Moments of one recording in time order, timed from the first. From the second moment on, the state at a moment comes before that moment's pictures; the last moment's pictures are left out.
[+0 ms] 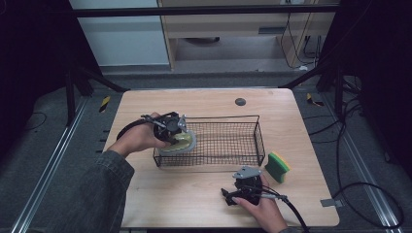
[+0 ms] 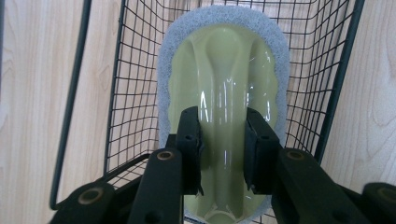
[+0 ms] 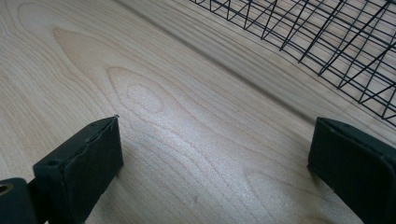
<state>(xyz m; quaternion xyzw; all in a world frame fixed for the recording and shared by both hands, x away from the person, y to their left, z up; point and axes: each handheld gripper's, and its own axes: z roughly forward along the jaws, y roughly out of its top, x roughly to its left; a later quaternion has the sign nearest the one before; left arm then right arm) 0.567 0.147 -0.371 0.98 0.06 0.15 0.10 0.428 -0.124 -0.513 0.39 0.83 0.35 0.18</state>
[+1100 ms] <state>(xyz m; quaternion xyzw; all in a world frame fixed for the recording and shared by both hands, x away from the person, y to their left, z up) 0.573 0.143 -0.410 0.99 0.06 0.12 0.08 0.428 -0.124 -0.513 0.39 0.83 0.35 0.18</state>
